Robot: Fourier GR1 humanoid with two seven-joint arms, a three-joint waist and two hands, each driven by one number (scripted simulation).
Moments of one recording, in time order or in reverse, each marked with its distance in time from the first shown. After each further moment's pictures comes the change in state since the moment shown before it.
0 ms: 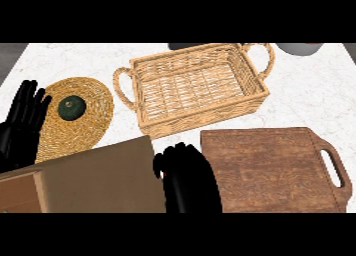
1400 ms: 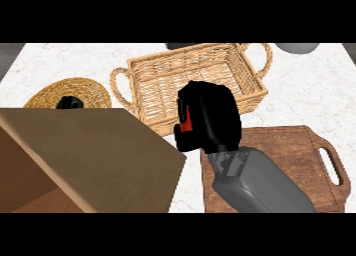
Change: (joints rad) left arm 0.067 -0.125 -0.104 0.068 -0.101 0.020 -0.106; right arm -0.157 0.061 -0.443 0.178 -0.084 0.123 -0.238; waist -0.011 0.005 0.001
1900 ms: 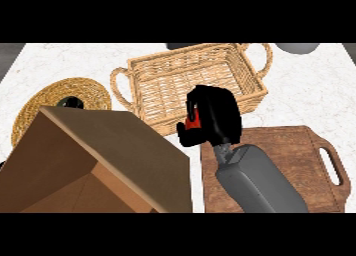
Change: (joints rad) left arm 0.011 -0.017 -0.023 0.002 -0.011 0.000 -0.015; right arm 0.084 0.039 -0.085 0.146 0.021 -0.089 -0.197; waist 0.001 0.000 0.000
